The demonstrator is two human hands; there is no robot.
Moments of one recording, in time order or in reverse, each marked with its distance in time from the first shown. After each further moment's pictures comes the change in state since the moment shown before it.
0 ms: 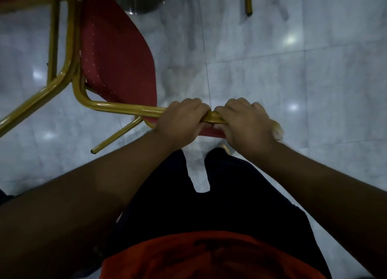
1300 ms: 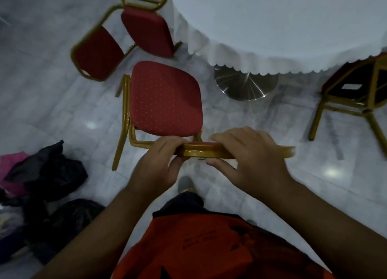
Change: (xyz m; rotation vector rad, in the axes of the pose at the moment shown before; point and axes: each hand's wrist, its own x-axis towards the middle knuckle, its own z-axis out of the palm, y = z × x) left_hand -0.247 -0.039 -0.131 -0.176 0.833 -0.480; right_hand 0.097 -0.204 -0.152 0.100 0.146 -0.660
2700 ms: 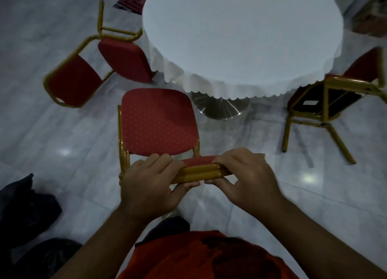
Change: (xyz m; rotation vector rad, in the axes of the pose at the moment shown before) left_hand 0.042 0.044 -0.013 0.383 0.245 0.337; right_hand -0.009 0.020 -0.026 0.119 0.195 0.073
